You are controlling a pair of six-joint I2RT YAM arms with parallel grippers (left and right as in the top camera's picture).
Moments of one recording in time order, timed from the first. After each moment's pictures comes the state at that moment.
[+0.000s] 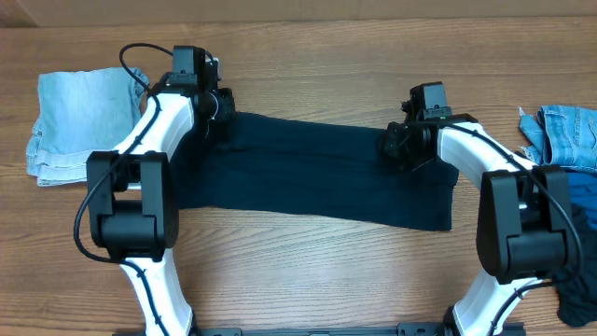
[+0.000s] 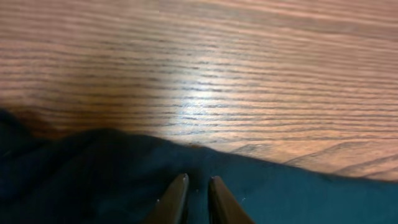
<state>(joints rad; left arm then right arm) -0.05 2.12 1.52 -0.50 0.17 -0.18 0.11 1.94 1.18 -0.49 -0.23 0.43</state>
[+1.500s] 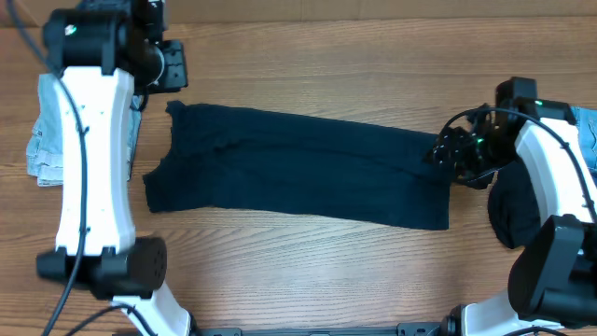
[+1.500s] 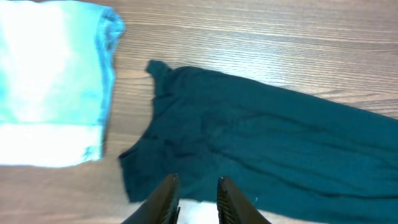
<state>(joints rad) -0.03 1.90 2.31 -1.54 -0.02 -0.15 -0.17 1.73 1.32 -1.15 -0.40 0.25</state>
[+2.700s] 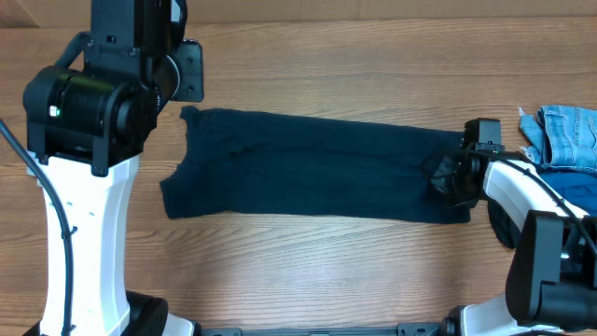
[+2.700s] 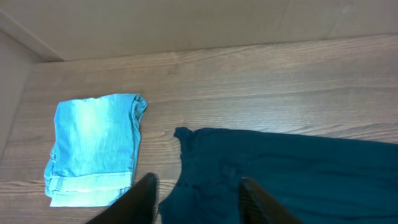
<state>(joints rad) -0.25 1.66 2.33 -1.45 -0.24 -0.13 -0.12 1.70 0.90 -0.56 -0.11 0.45</state>
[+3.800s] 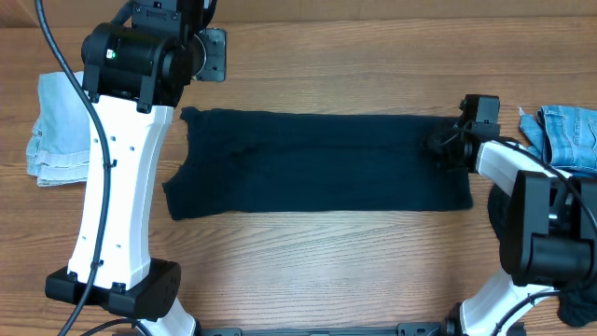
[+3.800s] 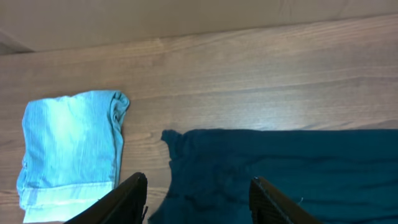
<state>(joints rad) -0.25 1.82 2.33 -1.38 -0.22 -0.13 -0.12 1.92 1.02 -0.14 -0.13 0.49</state>
